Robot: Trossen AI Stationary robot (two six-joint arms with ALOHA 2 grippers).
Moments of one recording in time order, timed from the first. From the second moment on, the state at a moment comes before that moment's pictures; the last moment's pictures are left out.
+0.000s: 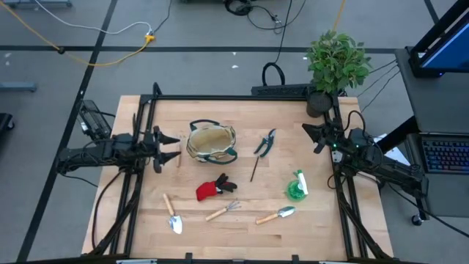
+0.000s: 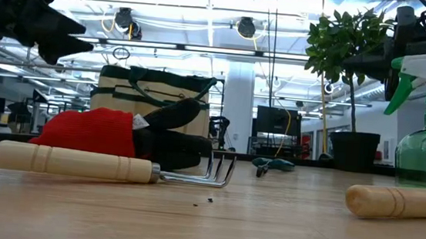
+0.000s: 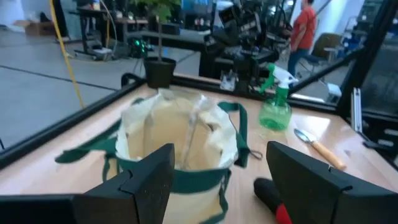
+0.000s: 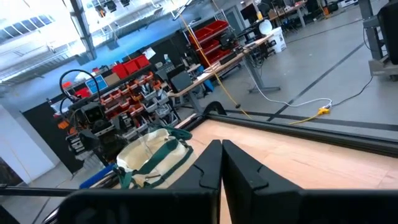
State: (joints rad) left arm 0.06 0.01 0.14 -0.19 -0.10 -0.13; right arm -0.40 0.04 0.14 -0.03 0.08 0.50
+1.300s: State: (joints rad) left arm -0.17 0.79 0.73 -0.56 0.03 -0.34; right arm -0.40 0.04 0.14 0.01 0.08 0.51
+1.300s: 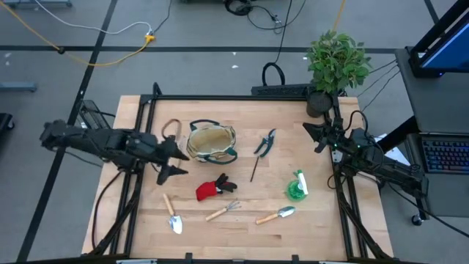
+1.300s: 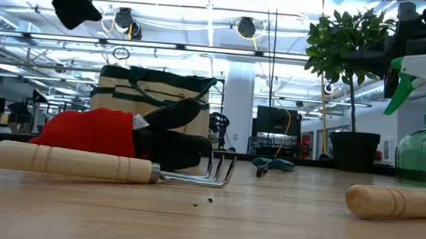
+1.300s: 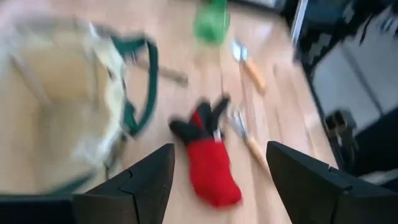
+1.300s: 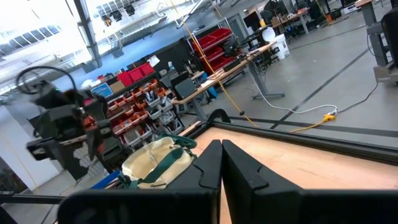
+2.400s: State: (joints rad) left arm -0.34 1.36 0.92 -0.63 0.01 -0.74; right arm -0.40 0.04 0.14 0.00 0.08 0.51
